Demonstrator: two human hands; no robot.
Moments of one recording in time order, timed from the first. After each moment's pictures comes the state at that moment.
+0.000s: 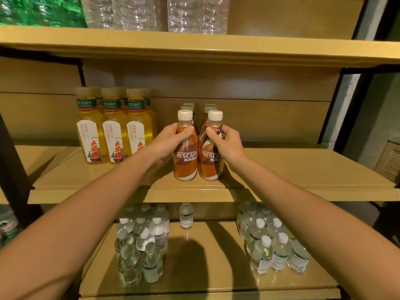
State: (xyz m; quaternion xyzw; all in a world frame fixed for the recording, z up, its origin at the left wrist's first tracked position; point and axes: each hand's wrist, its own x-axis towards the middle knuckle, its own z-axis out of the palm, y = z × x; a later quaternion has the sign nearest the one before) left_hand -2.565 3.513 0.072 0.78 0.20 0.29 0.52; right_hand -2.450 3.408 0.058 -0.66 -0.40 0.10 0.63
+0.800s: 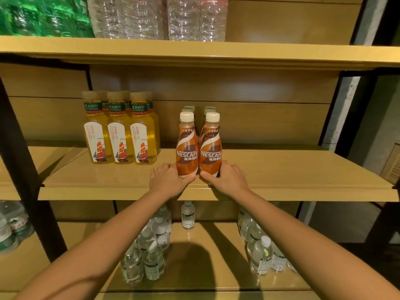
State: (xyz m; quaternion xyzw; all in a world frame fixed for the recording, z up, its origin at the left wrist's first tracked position) left_hand -2.568 3.512 -0.016 0.90 0.39 0.18 0.09; right_hand -2.442 3.394 -0.014 -0.85 -0.43 -0.04 0.31
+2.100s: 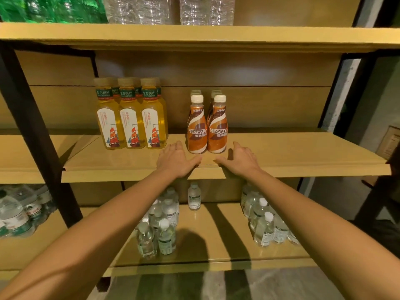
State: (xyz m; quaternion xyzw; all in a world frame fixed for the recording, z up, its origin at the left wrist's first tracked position) left_hand -2.599 3.496 0.005 0.90 0.38 0.18 0.09; right_hand -2.466 3.375 0.000 -0.89 -0.38 -0.04 0.25
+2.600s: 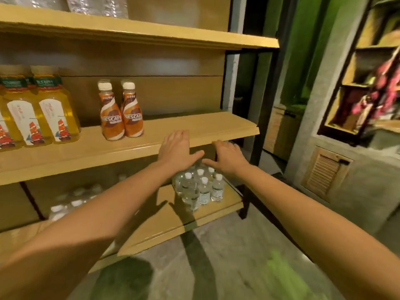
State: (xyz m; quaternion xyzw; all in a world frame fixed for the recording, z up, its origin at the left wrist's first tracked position) left_hand -2.570 3.297 0.017 0.97 0.08 0.21 0.09; right_hand -2.496 3.162 -0.002 -0.94 -0.31 -0.10 0.13
